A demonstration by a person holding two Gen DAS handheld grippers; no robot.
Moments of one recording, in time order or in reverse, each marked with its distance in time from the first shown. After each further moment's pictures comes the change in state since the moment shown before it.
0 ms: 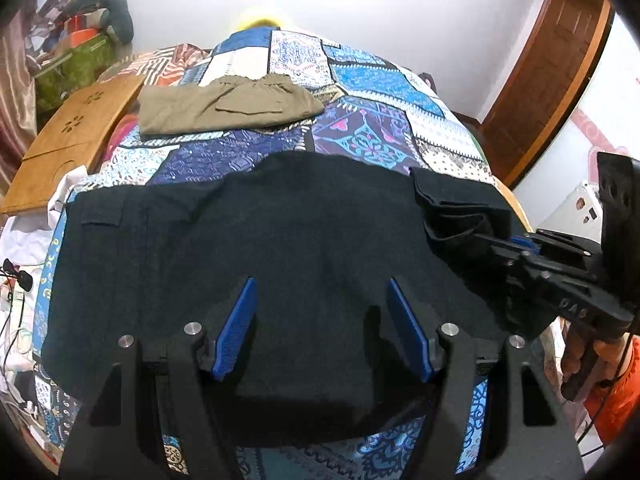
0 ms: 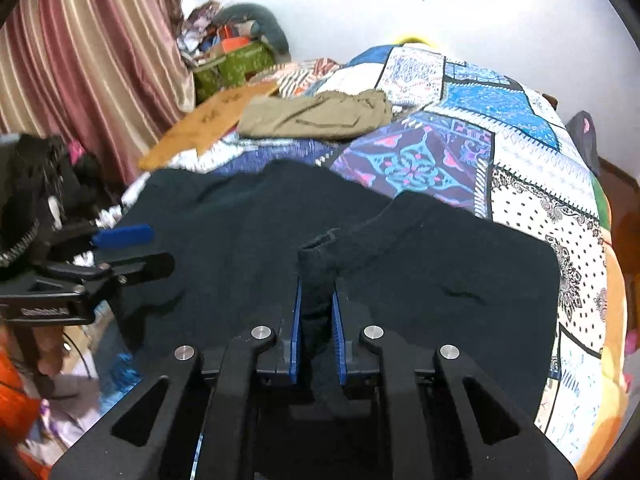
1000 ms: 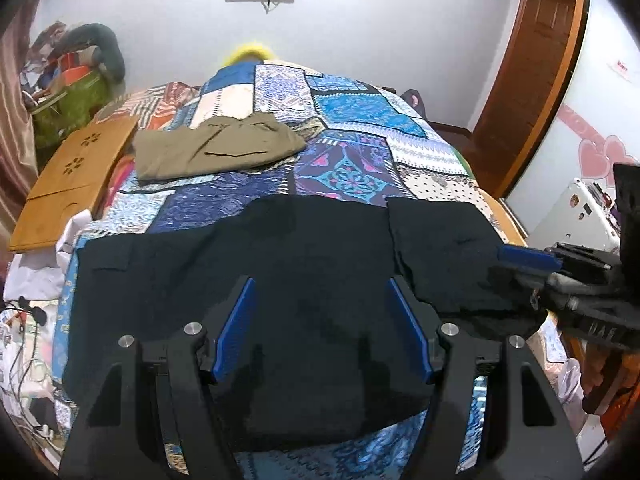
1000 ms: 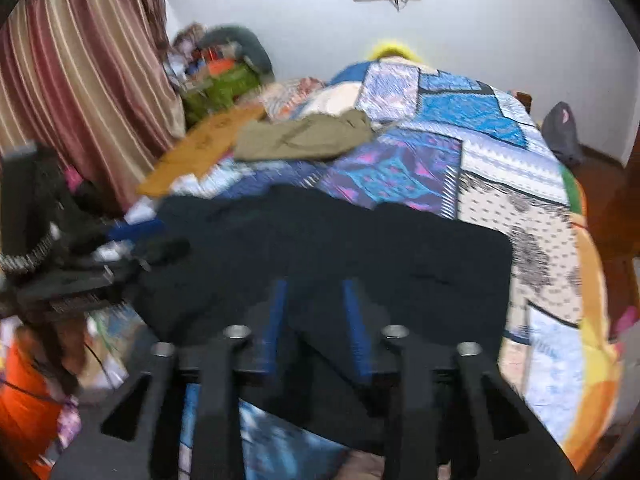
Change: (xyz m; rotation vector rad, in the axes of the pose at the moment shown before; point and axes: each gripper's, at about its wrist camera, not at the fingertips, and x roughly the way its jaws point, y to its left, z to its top) left arm -0.022 -0.028 0.011 0.080 -0.081 -0.001; right arm -0.042 -0.002 -0.005 0.045 -0.016 -0.058
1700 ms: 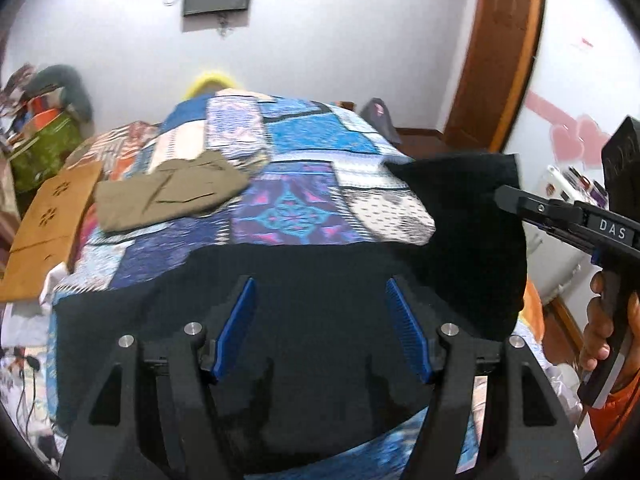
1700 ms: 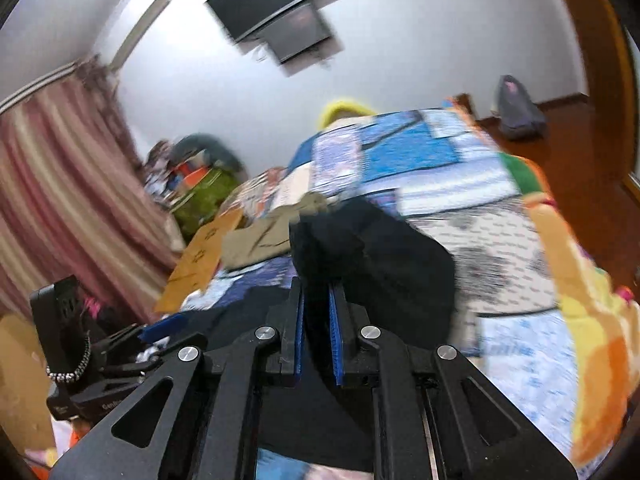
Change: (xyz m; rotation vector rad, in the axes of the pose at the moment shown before) left arm -0.007 -0.056 0.030 0.105 -0.068 -0.039; right arm -0.070 -0.064 0.012 0.334 -0.281 0.098
